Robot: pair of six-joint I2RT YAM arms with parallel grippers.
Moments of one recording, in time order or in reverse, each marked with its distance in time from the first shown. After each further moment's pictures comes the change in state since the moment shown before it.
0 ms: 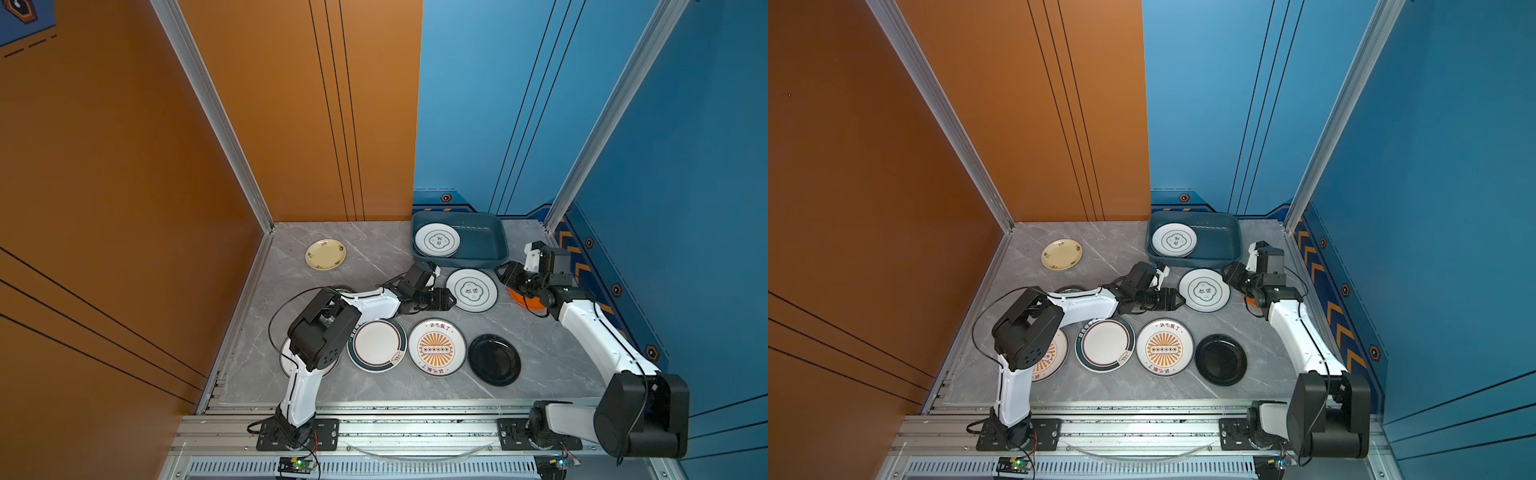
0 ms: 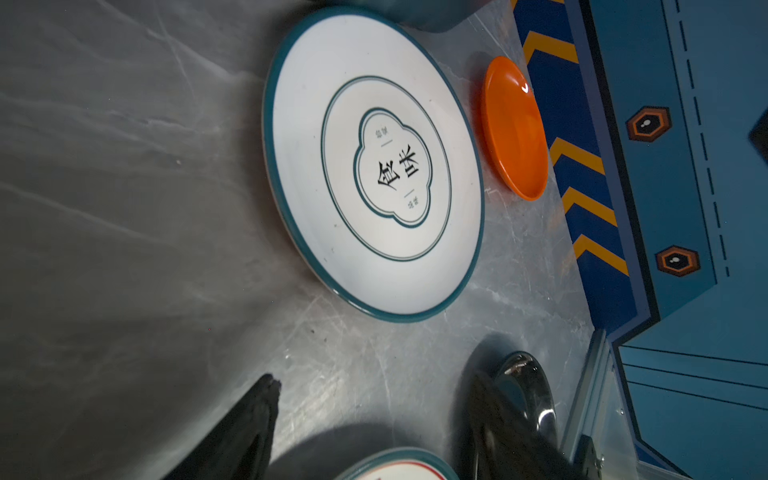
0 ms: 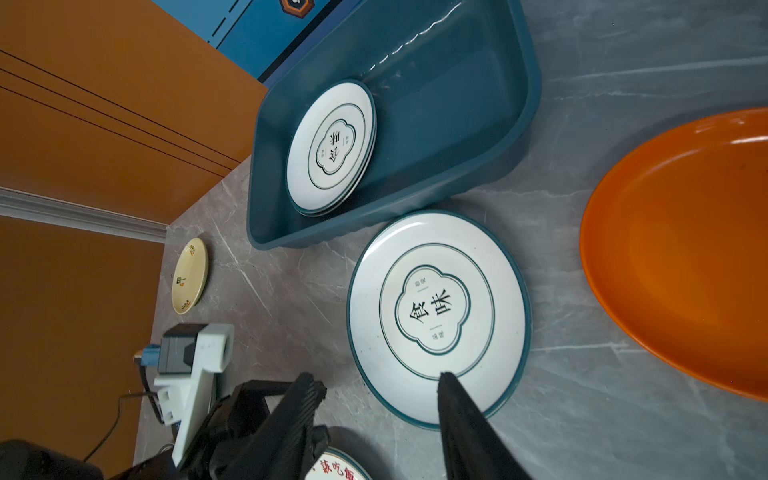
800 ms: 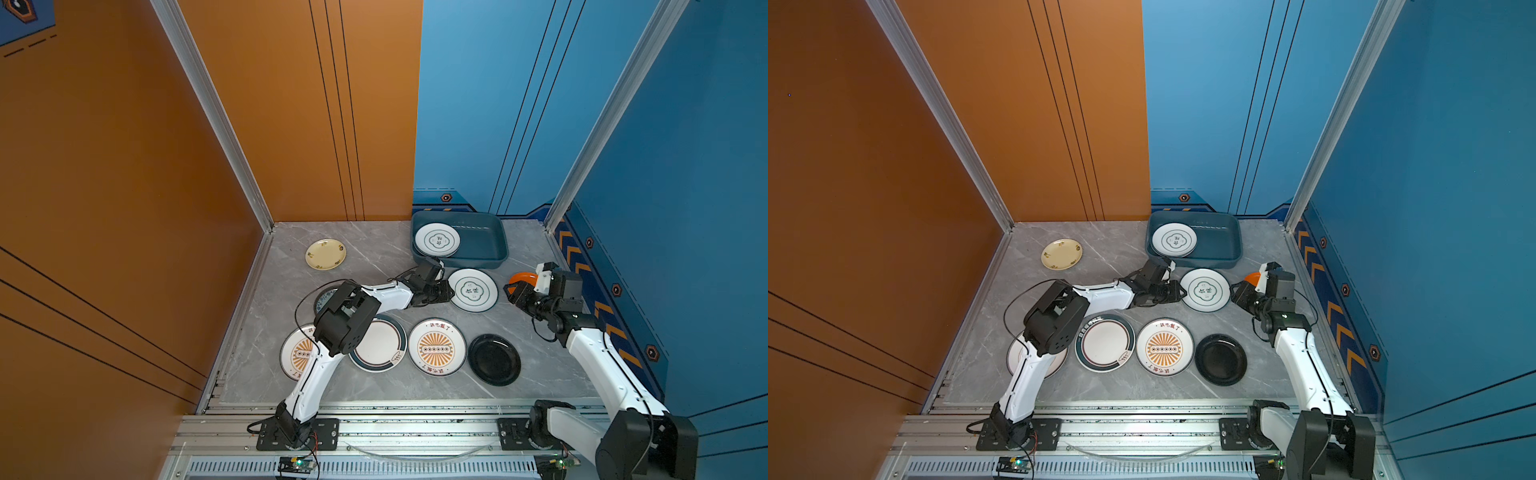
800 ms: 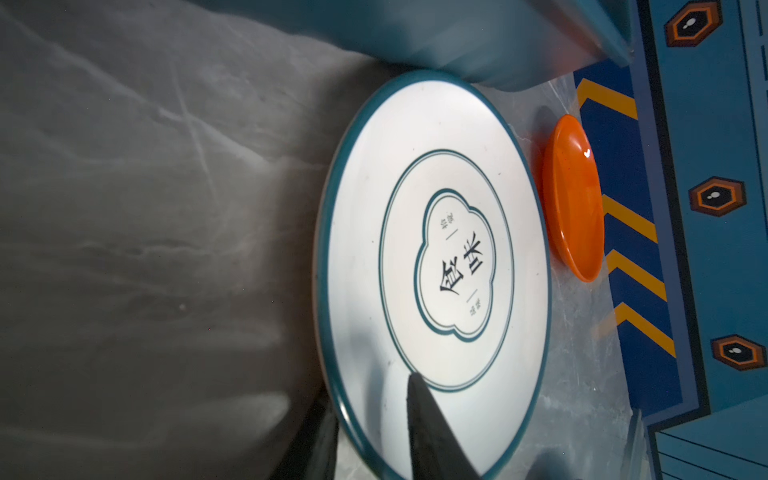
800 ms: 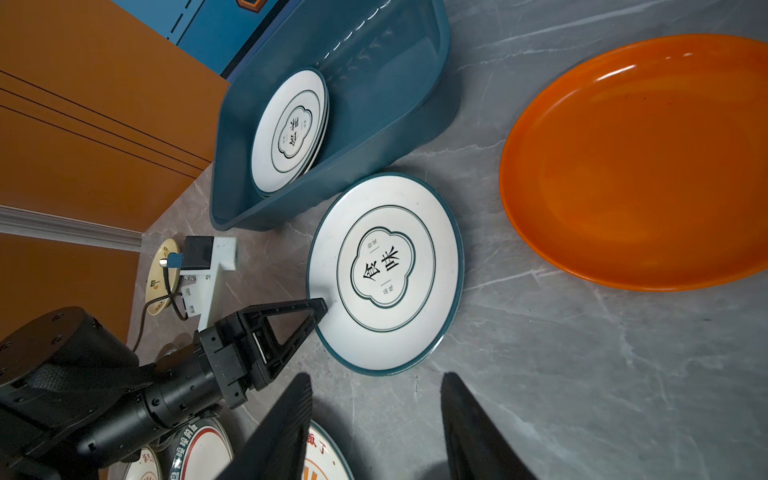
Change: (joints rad) left arm 0.011 0.231 0.240 -0.026 -0.045 -0.068; right arm -0.076 -0.166 -0.187 0.002 0.006 -0.011
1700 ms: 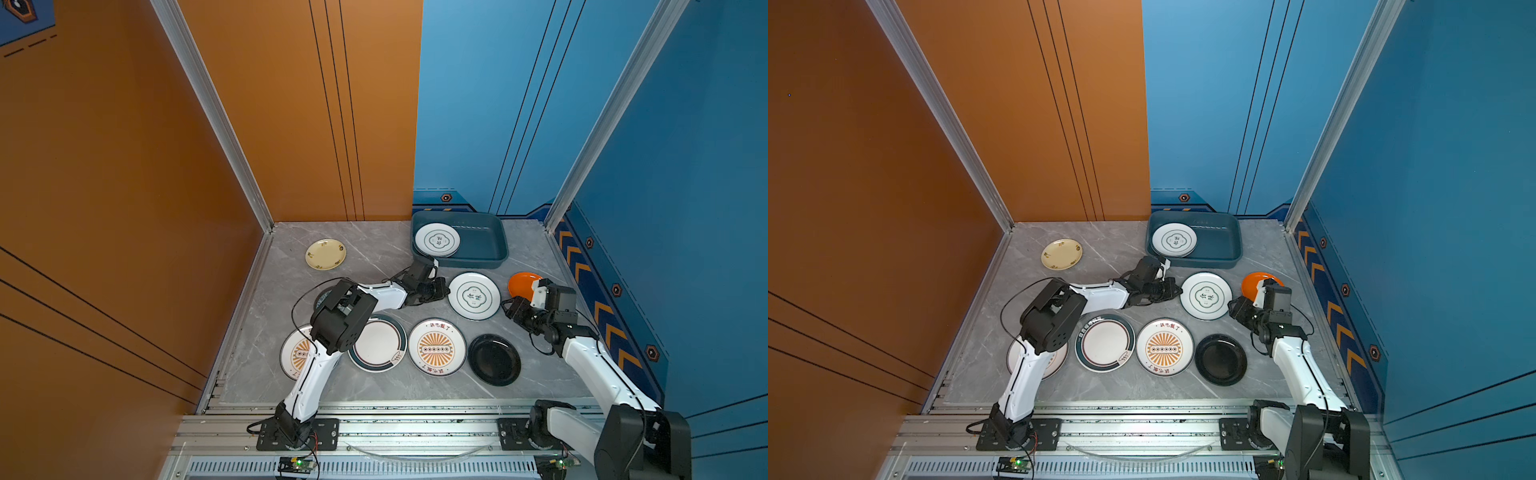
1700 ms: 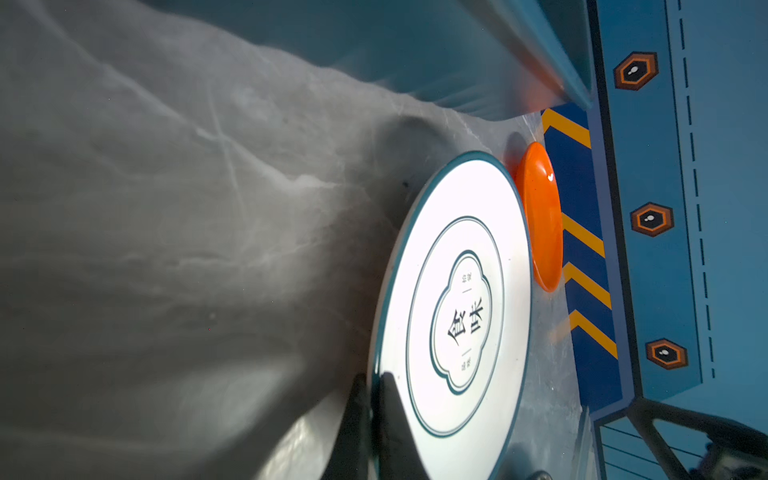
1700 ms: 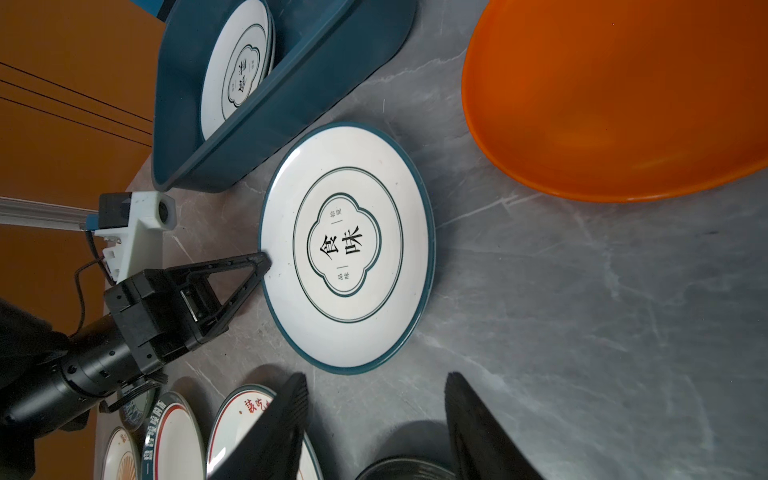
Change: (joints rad) left arm 0.041 -0.045 -0.104 0.114 0.087 -0.070; right arm -0.024 -0.002 -0.134 0.040 -0.045 -0.017
